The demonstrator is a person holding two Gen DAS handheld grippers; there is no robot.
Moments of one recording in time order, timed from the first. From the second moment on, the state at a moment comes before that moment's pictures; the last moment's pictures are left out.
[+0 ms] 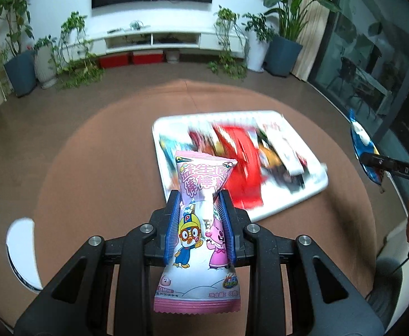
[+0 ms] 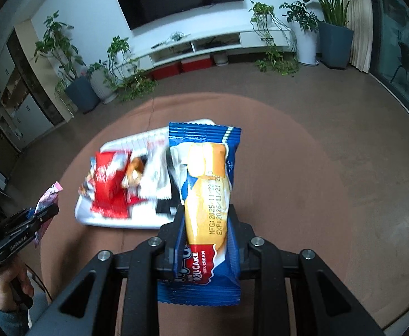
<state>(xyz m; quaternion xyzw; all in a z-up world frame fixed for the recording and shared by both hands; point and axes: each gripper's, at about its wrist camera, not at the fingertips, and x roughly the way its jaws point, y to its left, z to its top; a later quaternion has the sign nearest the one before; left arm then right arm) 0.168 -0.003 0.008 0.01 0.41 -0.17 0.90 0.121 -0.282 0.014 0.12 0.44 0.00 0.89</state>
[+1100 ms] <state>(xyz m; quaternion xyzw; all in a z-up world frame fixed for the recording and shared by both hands) 0.299 -0.072 -0.054 0.00 0.44 -0.17 0.88 0.270 -0.187 -0.052 0.09 0.52 0.06 0.85</state>
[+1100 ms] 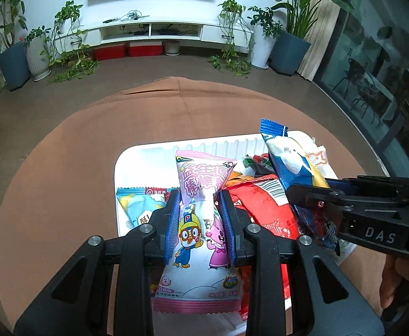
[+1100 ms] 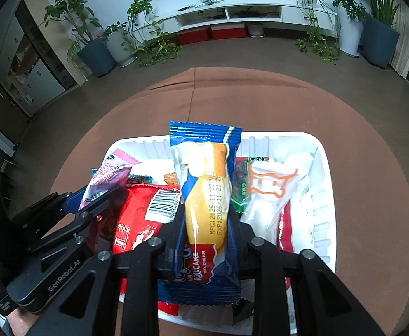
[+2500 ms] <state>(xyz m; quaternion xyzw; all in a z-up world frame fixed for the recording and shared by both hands) 0.282 -0.076 -0.046 0.01 0.41 -0.16 0.90 0.253 -0.185 -0.027 0.06 0.50 0.04 0.87</state>
